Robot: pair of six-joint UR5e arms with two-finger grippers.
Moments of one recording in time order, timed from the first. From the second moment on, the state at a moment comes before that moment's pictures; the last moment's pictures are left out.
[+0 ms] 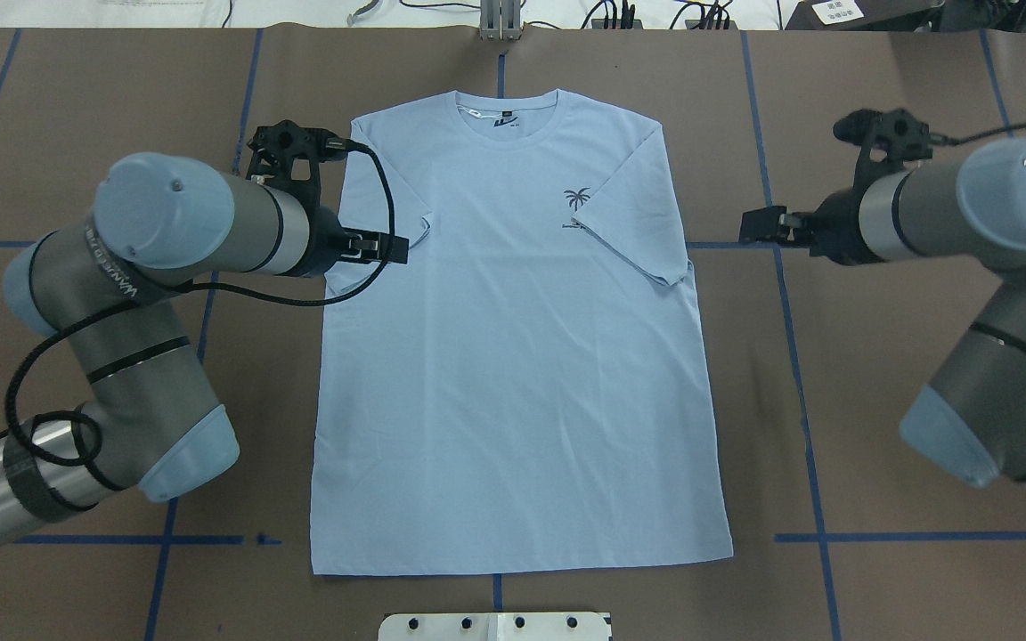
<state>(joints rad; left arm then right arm) -0.61 -2.02 -1.83 -1.97 -1.75 -1.11 0.71 -1.46 1.98 -1.11 1.78 1.32</state>
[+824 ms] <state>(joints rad) -0.20 -1.72 -2.08 -1.99 -1.51 -1.67 0.10 -1.65 2.18 -1.12 1.21 1.89</state>
